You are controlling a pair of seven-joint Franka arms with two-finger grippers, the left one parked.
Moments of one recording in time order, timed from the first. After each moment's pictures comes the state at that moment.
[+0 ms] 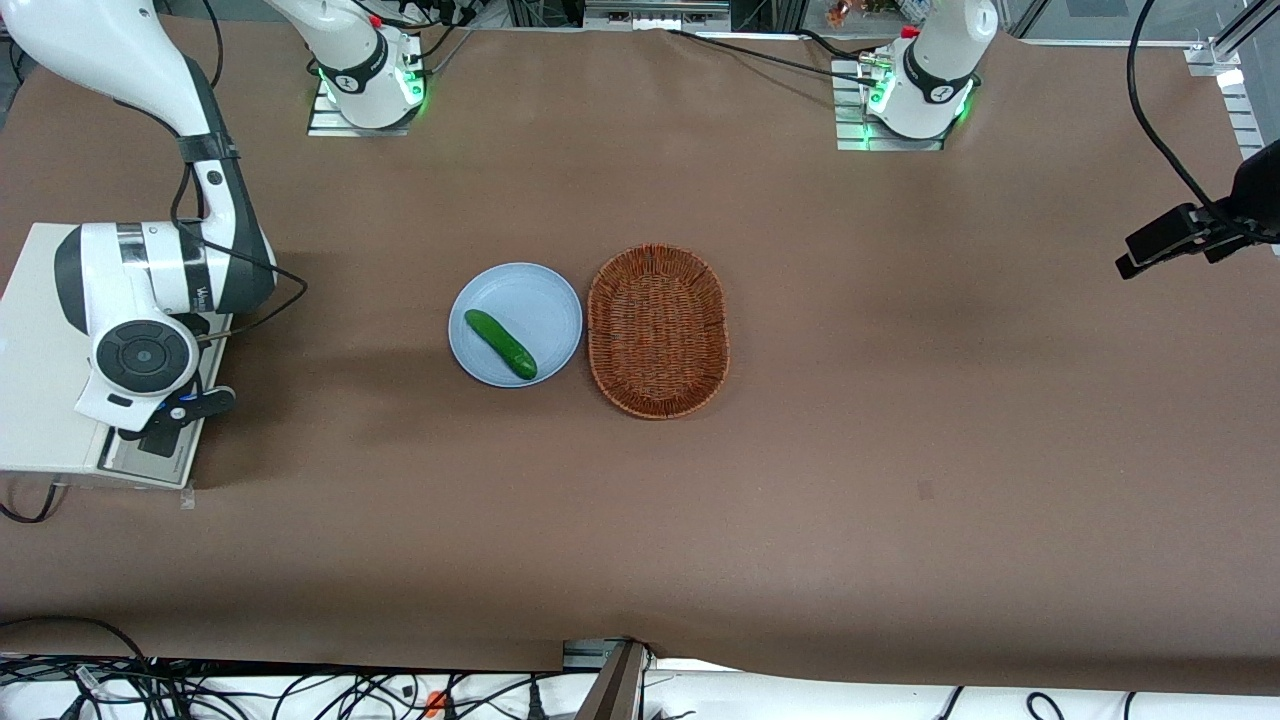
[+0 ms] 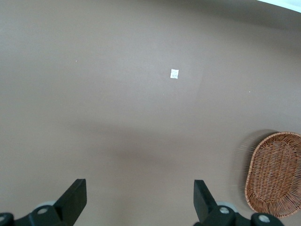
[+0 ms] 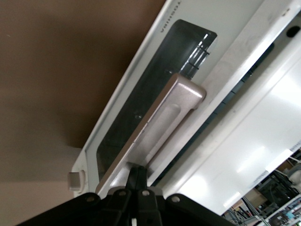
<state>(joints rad) 0.10 0.47 -0.09 -1.67 -0.60 1.77 -0.19</state>
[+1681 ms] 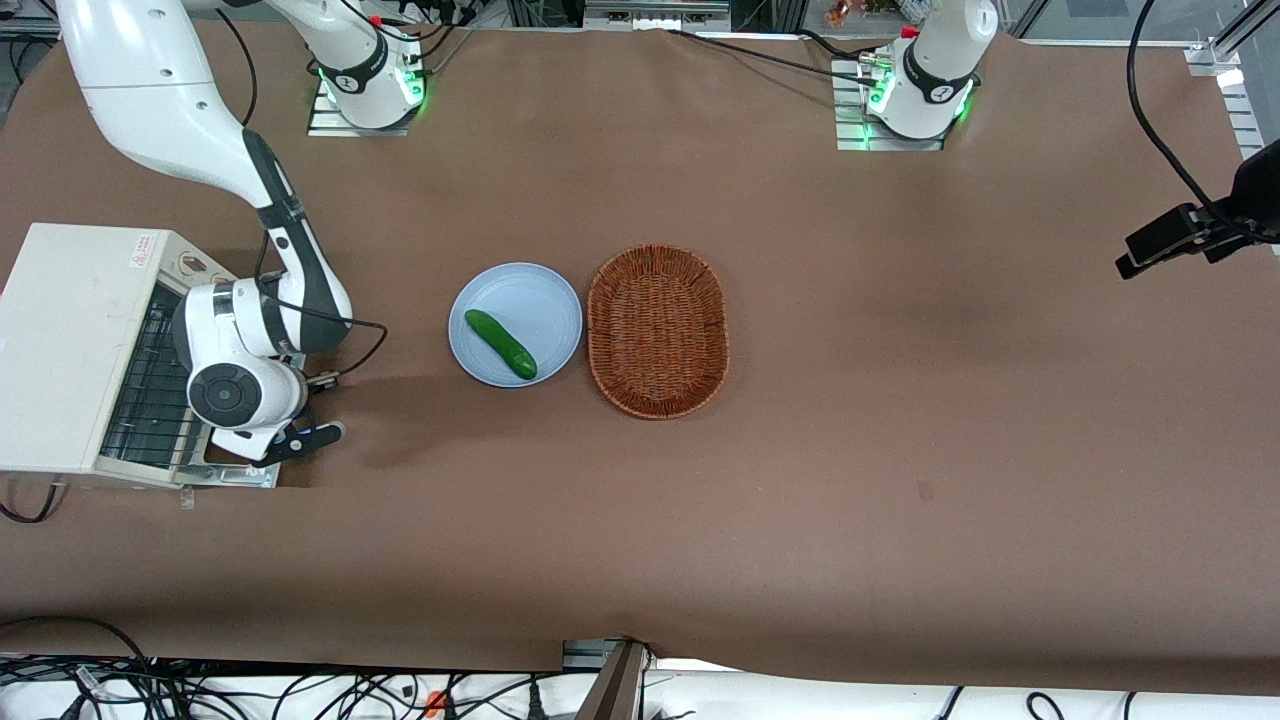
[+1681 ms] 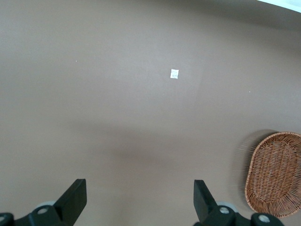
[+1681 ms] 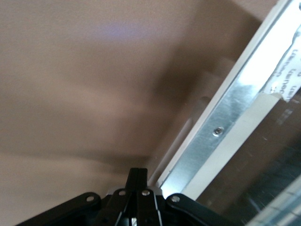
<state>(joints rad) 0.10 0.69 -0.03 -1.66 -0.26 2.05 -0.15</state>
